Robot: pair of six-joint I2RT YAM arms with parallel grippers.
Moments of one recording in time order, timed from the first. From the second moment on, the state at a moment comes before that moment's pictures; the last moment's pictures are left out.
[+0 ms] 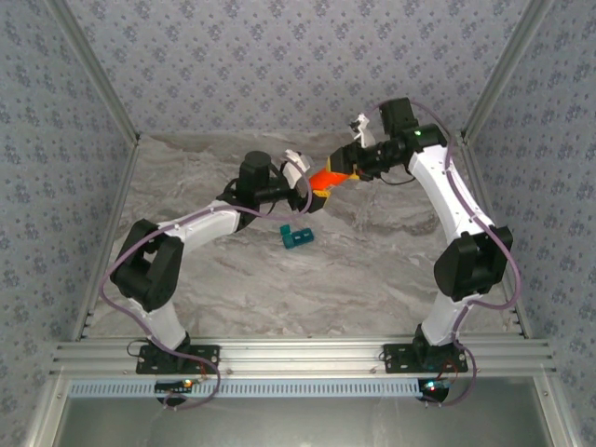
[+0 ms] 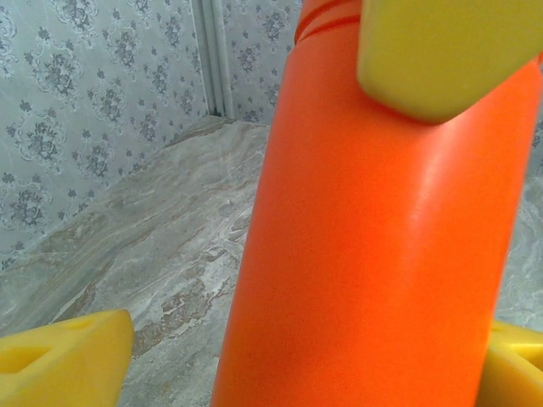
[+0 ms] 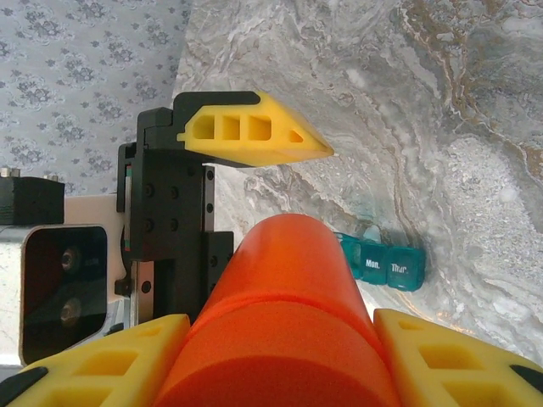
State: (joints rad) left arm -0.59 1.75 1.17 0.34 0.58 0.15; right arm 0.26 1.76 1.82 -1.04 -0.76 0.25
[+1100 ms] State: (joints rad) left arm -0.62 1.75 1.20 0.33 0.62 0.13; right arm 0.26 1.76 1.76 -0.99 -0.79 0.28
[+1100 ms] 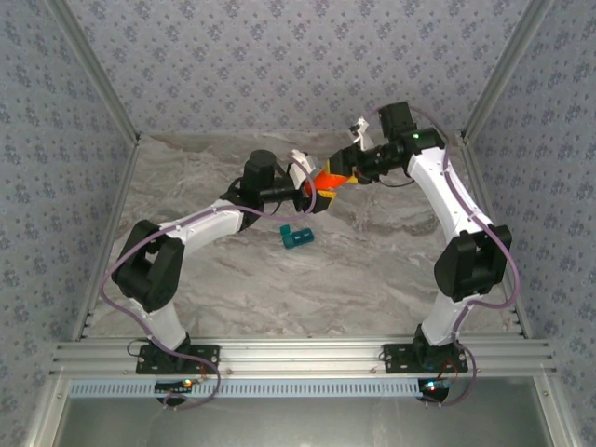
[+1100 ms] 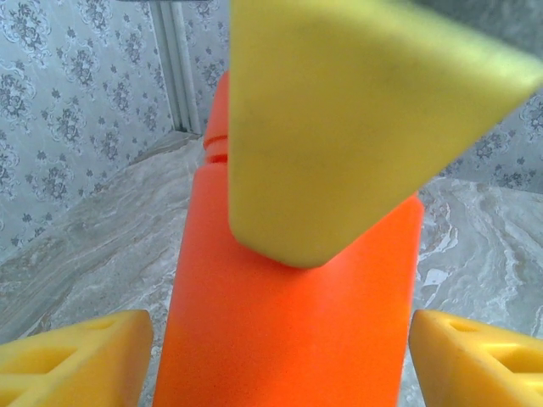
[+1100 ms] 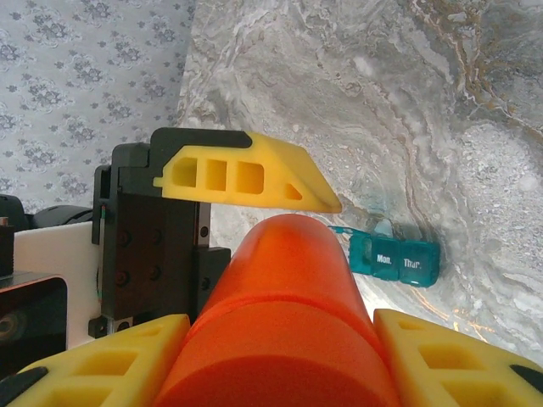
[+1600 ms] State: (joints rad) left arm -0.63 1.78 1.22 0.28 0.64 0.11; right arm 0.25 1.75 1.73 -0.96 -0.81 0.30
